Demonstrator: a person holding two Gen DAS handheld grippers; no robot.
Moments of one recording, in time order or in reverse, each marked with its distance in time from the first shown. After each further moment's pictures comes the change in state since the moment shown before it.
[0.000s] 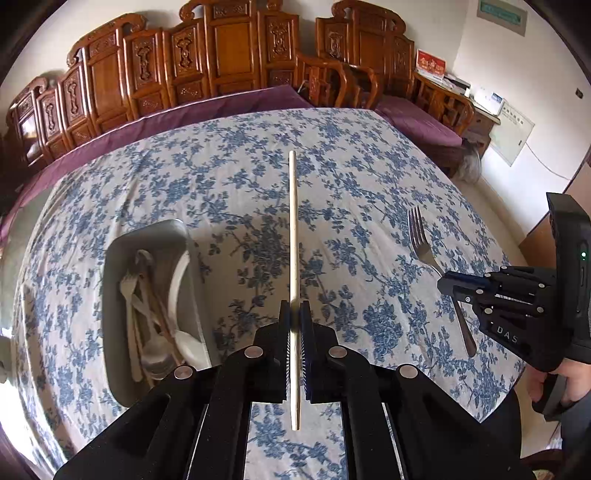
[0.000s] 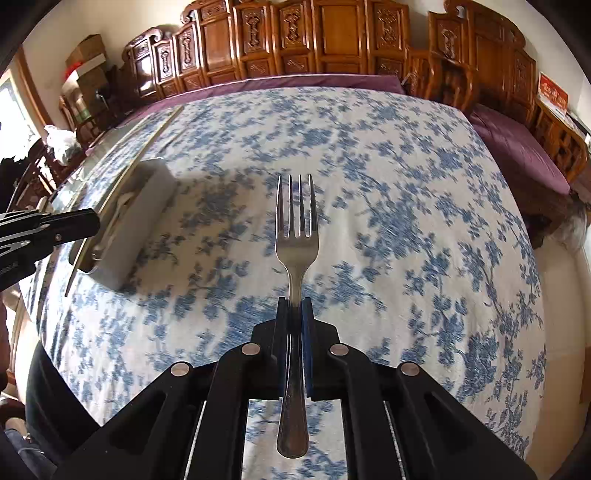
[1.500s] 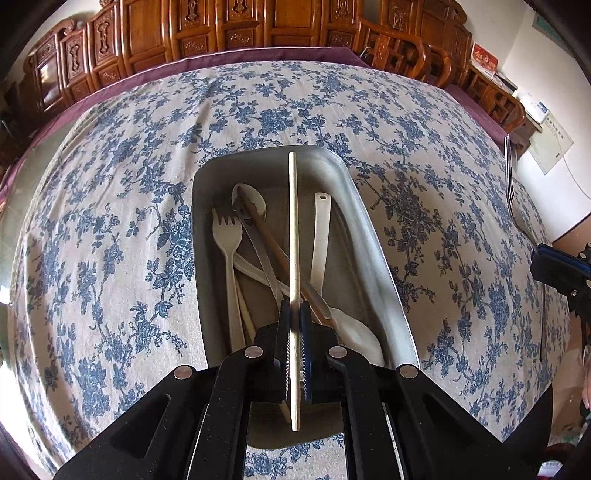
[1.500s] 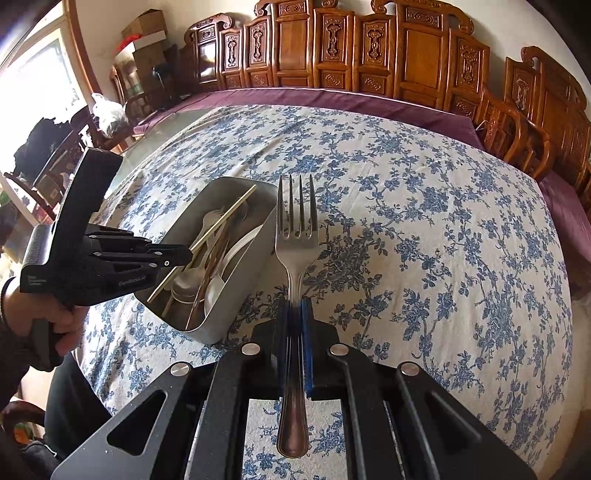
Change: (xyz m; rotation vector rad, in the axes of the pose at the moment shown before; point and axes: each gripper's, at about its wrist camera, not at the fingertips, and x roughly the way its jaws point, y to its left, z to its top) left arm 0.060 0.147 -0.024 -0.114 0.153 0.034; right arm 0.021 0.128 0.062 -0.168 -0.007 0.098
